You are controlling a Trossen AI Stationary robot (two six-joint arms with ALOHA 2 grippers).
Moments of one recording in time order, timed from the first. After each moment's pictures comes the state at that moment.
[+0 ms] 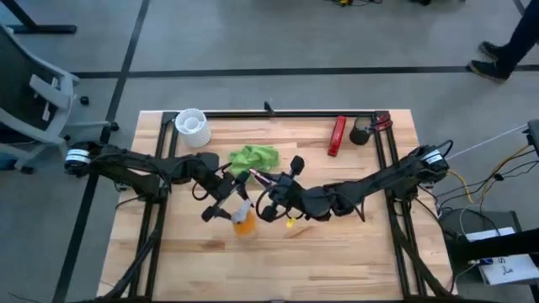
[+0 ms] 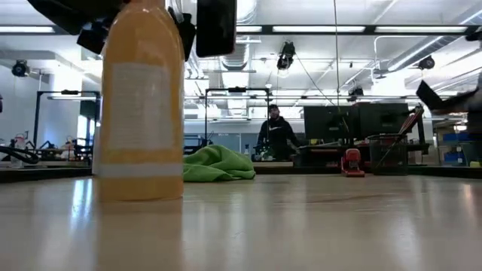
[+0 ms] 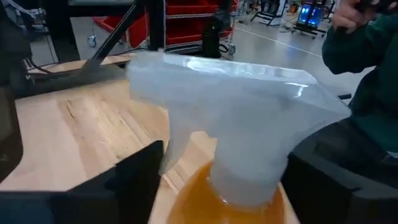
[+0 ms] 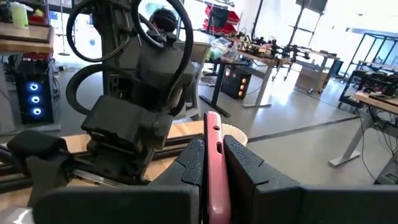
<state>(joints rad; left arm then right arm) 0.00 1.20 0.61 0.31 0.67 0.11 0.34 1.71 1.37 0.30 0.87 -0.12</state>
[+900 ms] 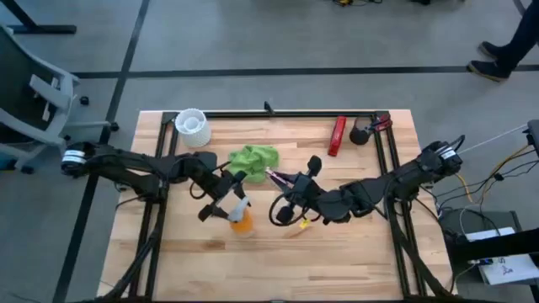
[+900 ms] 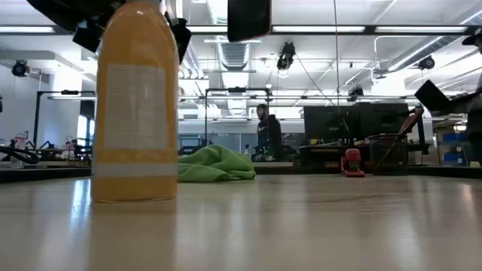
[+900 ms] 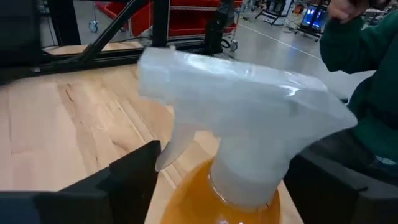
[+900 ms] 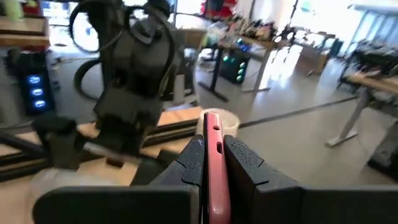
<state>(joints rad) 0.01 1.13 0.61 0.20 0.66 0.05 0.39 1.59 1.37 0.03 0.91 0.06</state>
